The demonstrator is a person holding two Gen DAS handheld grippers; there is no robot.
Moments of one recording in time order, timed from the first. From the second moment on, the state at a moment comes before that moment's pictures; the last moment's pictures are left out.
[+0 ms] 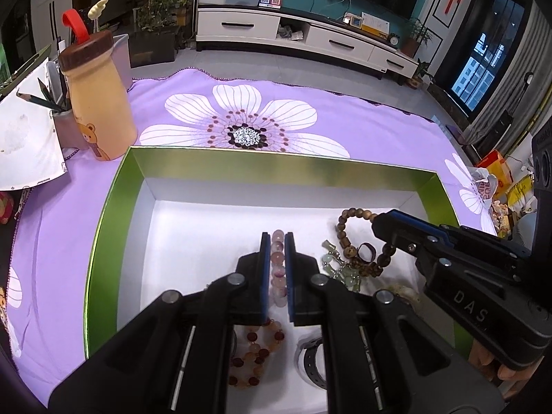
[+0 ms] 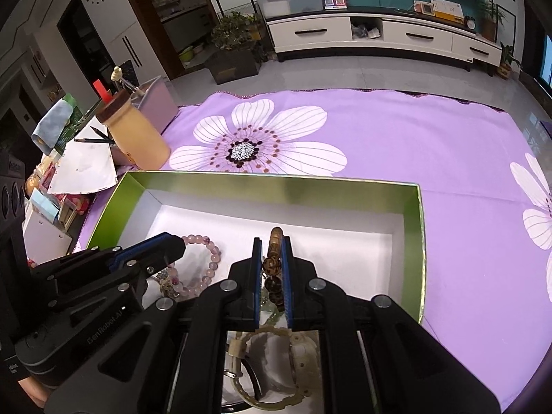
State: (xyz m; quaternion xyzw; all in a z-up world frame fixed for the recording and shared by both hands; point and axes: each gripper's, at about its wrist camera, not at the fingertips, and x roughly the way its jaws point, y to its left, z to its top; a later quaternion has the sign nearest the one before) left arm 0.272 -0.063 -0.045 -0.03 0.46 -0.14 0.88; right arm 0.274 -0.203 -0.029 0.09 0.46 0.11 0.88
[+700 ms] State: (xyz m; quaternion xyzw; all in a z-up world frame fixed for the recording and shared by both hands) left arm 0.273 -0.063 -0.049 -0.03 0.47 -0.13 0.87; right arm 0.275 -0.208 -0.032 0.09 0.47 0.10 0.87
